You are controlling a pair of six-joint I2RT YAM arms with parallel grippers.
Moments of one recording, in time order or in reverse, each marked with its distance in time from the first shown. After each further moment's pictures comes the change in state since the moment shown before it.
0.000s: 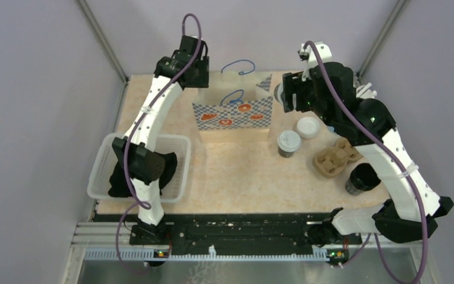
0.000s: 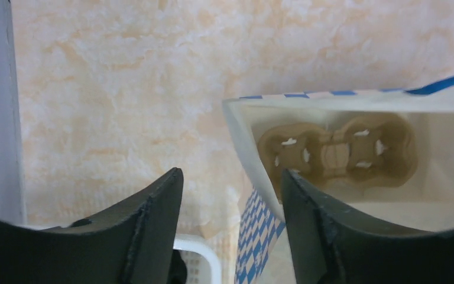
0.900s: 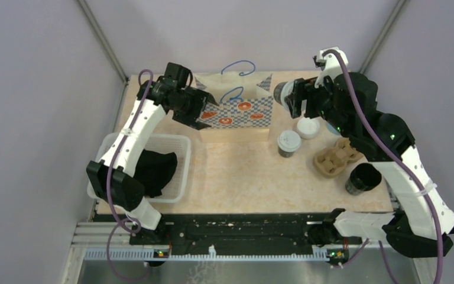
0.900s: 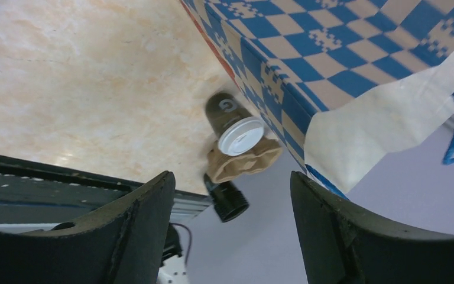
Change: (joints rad) left arm 0.051 -0.336 -0.465 -0.090 0.539 -1.219; right arm -0.006 -0.141 -0.101 0.083 -0.098 -0.001
